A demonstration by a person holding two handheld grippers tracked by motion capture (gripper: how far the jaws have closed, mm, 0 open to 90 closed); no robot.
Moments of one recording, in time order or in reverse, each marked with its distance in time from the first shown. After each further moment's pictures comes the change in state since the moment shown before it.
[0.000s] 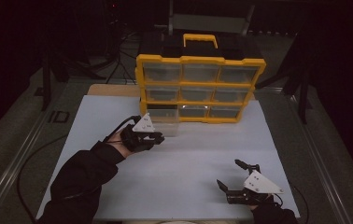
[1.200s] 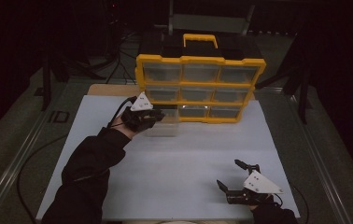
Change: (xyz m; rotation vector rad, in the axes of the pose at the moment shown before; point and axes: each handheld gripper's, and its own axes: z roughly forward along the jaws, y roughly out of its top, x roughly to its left) left arm 0.044 0.016 0.010 -0.141 0.147 -0.101; right arm 0.000 0.000 0.000 0.002 0.002 0.004
